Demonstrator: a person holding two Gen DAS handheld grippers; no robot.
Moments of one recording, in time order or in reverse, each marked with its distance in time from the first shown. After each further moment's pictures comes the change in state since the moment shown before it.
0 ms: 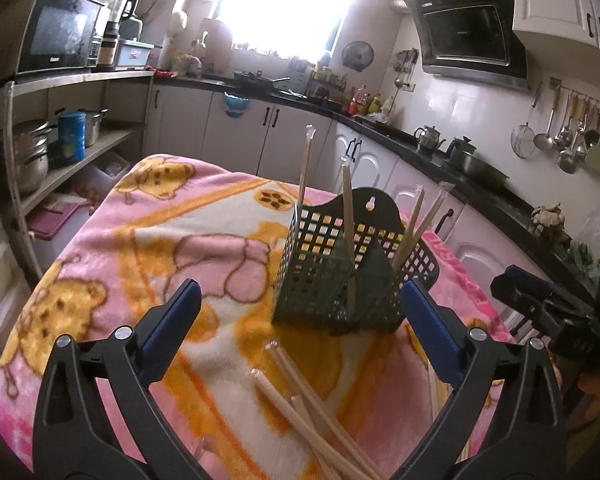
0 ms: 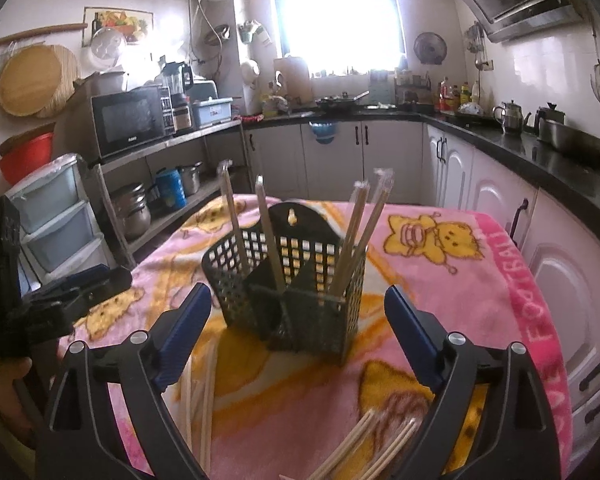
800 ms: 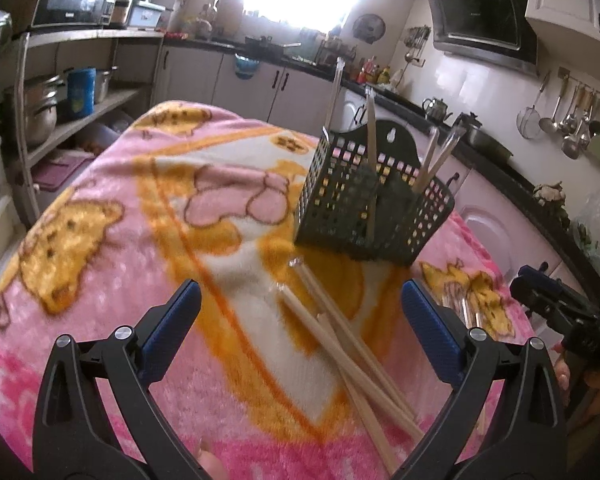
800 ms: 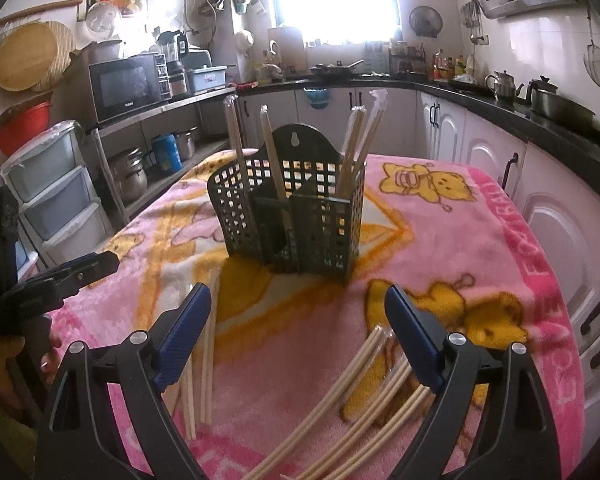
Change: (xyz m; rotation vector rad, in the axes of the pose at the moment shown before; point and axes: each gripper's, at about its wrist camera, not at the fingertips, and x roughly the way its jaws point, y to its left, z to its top) left arm -0.010 0.027 -0.058 -0.045 0.123 -0.004; right arm -0.018 0.012 -0.058 0.005 0.100 -0.028
